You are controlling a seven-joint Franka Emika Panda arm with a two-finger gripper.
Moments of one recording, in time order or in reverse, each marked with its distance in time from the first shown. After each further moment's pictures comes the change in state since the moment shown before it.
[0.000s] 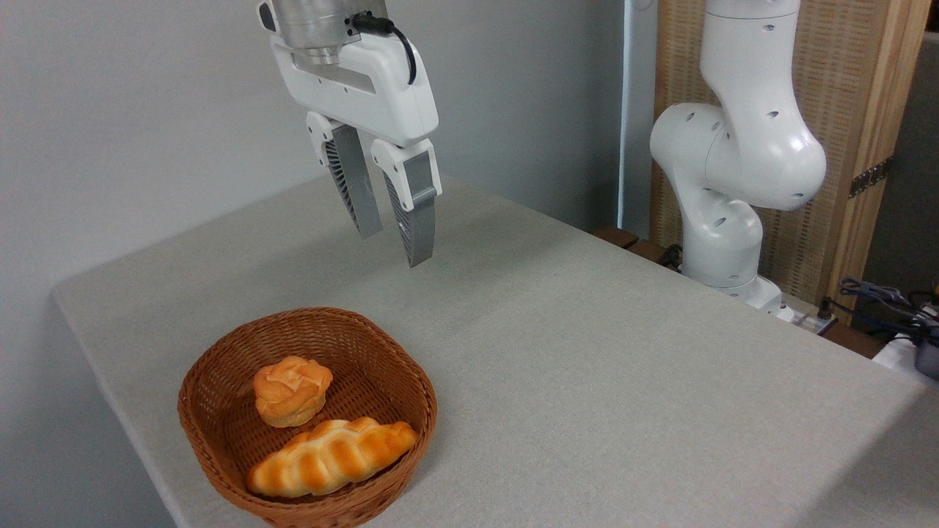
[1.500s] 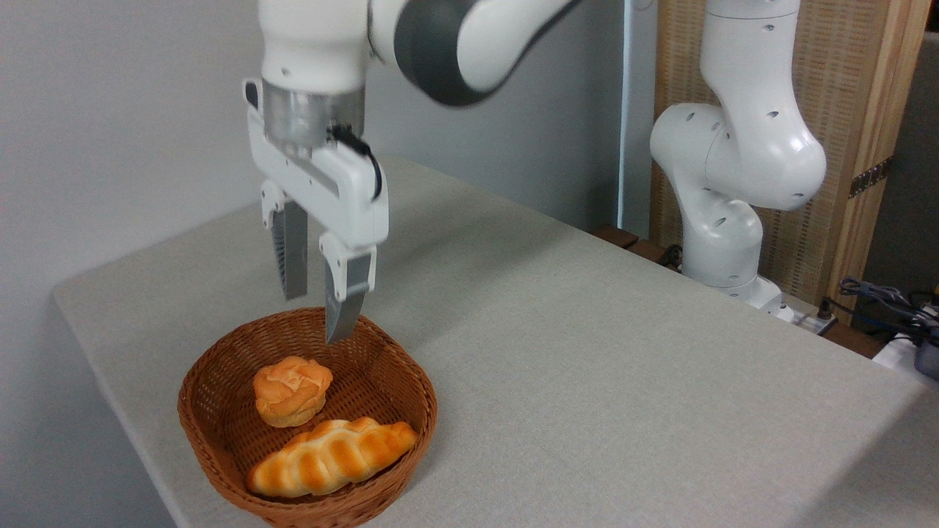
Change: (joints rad) arm -0.001 0.001 -0.038 -0.297 -0.145 0.568 0.000
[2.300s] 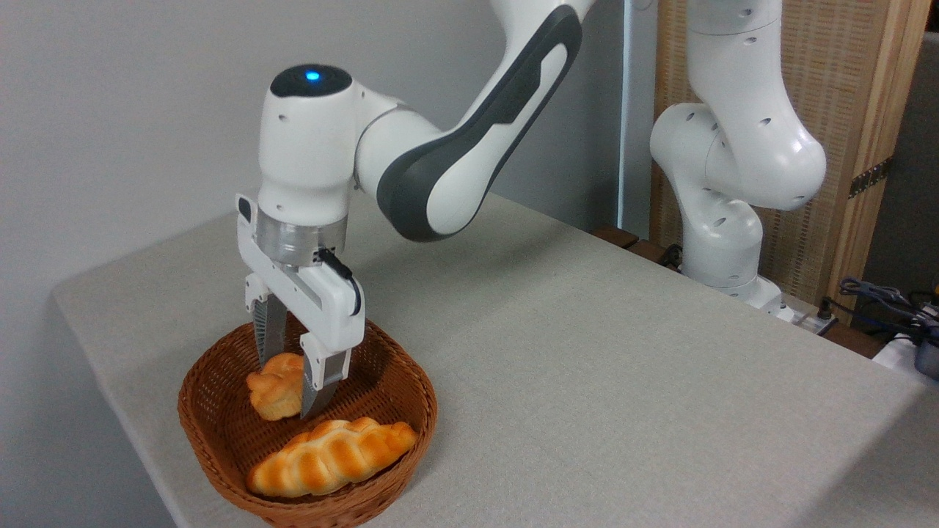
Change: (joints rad) arm 0.002 0.192 -0.082 -0.090 -0.058 0.326 -0.043
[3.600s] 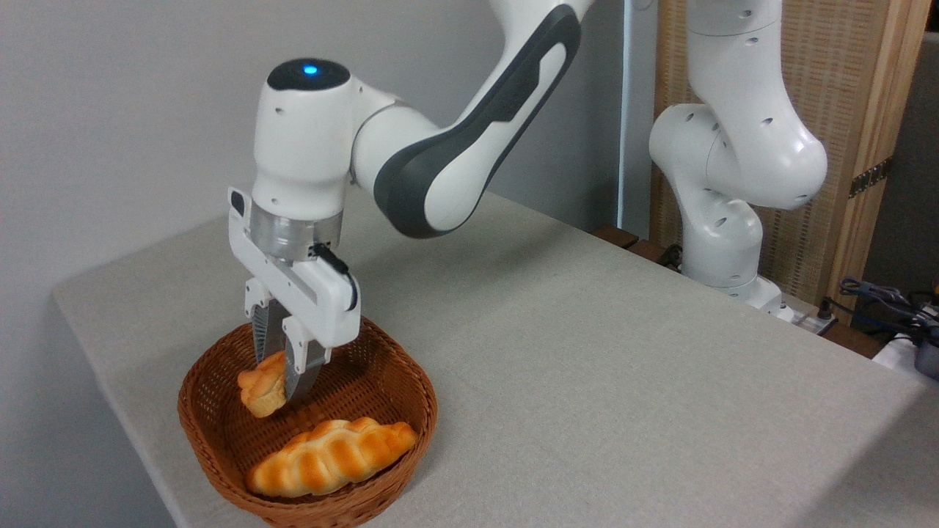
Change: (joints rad) arm 0.042 -0.016 -0.026 0.023 -0.014 -0.019 -0.004
